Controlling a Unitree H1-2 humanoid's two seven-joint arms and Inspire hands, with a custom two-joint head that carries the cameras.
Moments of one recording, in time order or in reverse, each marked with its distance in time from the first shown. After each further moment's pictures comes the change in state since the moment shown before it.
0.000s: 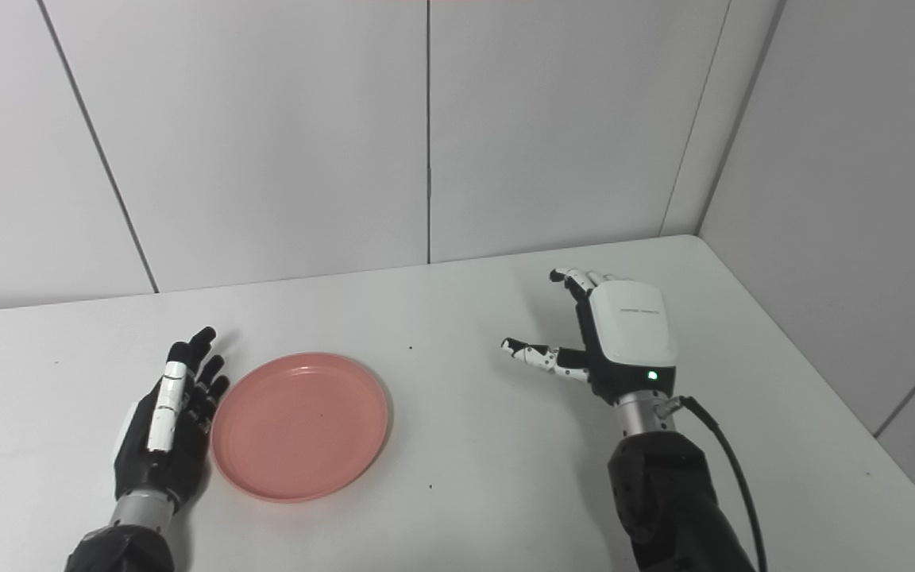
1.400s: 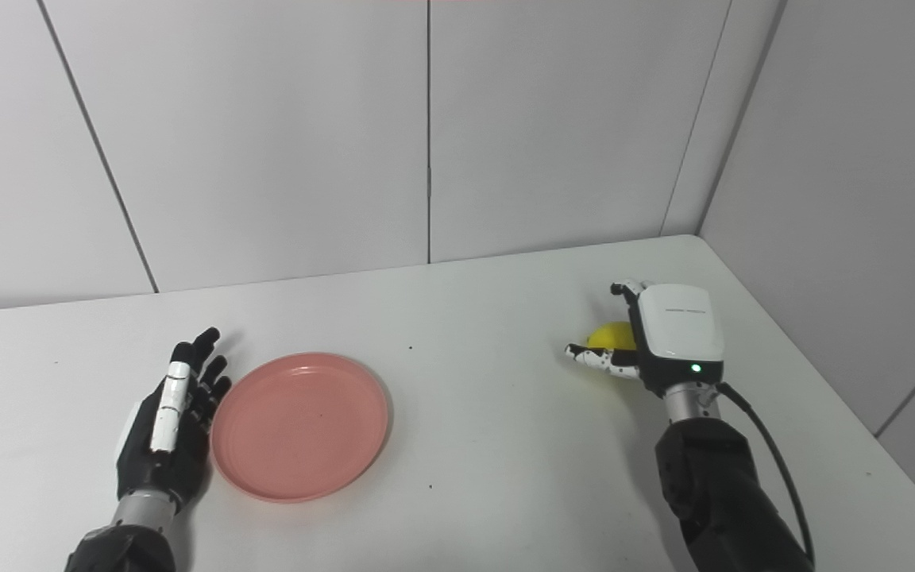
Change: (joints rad) left arm 0.002 0.005 -0.019 -0.007 0.007 0.005 0.002; right arm -0.047 -0.133 0.022 0.255 0.019 0.025 -0.093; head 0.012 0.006
